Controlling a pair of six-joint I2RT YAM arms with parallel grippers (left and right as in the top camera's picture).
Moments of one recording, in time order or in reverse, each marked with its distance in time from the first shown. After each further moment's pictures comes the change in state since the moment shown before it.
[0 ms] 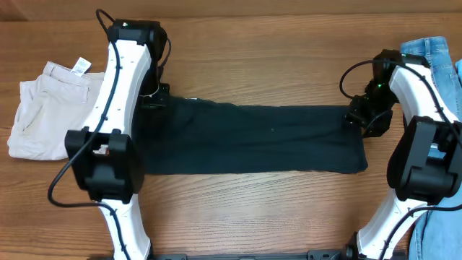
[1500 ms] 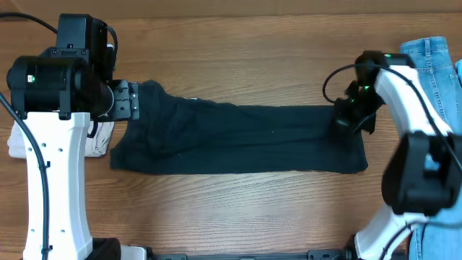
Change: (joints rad) left arm 0.063 -0.534 -0.003 0.008 -0.003 -0.030; right arm 0.113 -0.150 -0.052 -0.032 -0.120 0.005
